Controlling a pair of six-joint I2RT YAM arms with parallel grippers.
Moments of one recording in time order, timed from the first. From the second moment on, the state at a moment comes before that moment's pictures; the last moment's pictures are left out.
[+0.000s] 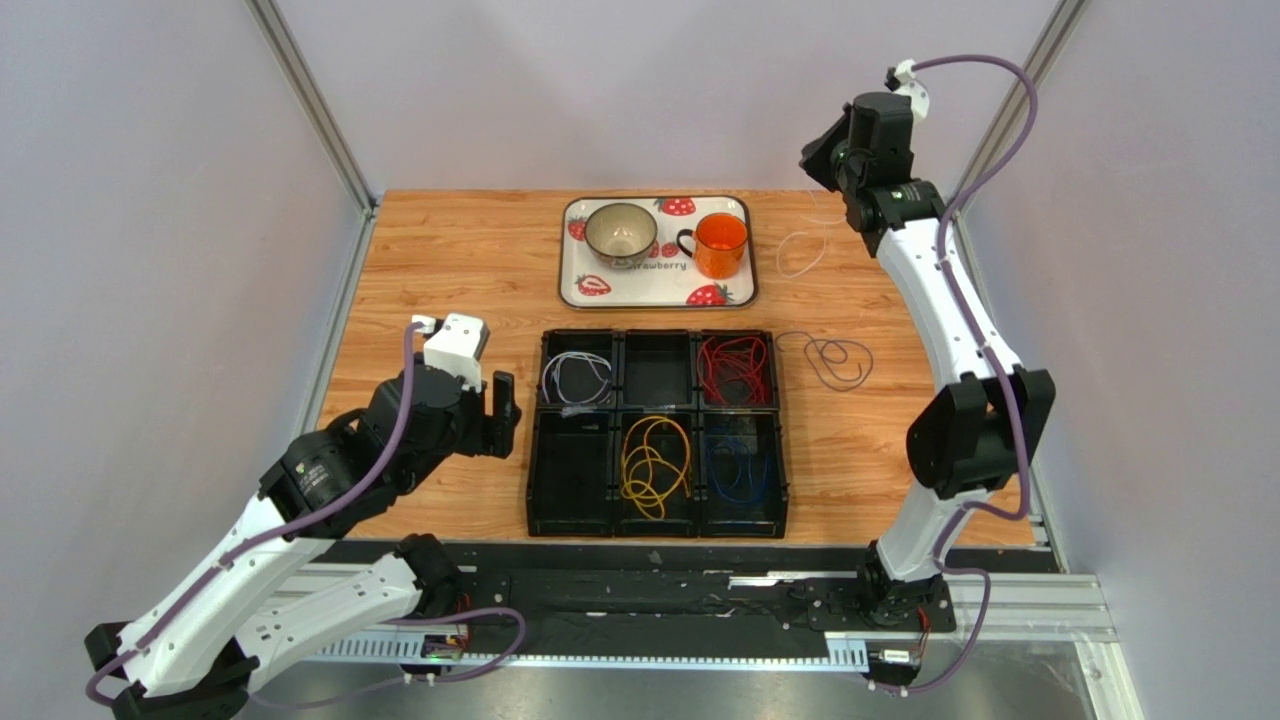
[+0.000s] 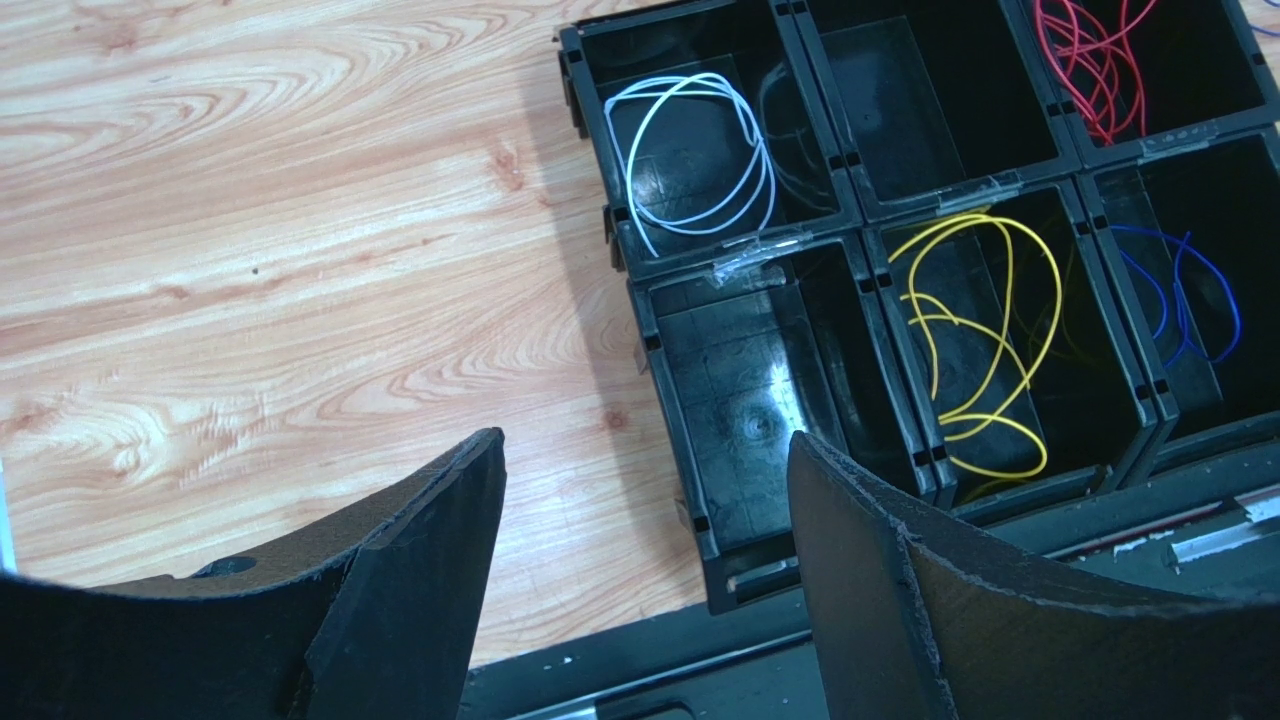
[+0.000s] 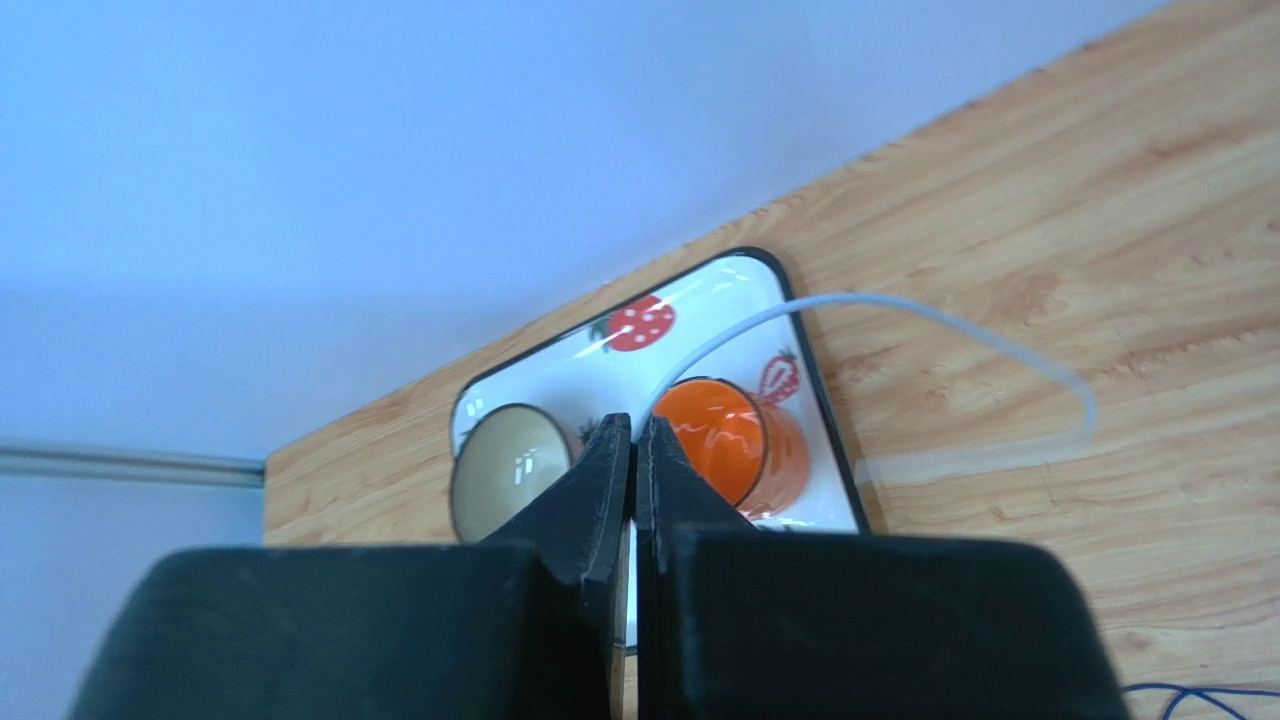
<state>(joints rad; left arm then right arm) -0.83 0.70 1.04 -0.97 -0.43 -0.36 0.16 1.81 1.84 -0.37 0.14 0.69</state>
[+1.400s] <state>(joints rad) -0.83 0.70 1.04 -0.97 -0.43 -0.36 0.55 1.56 1.60 -0.30 -0.24 0.52</state>
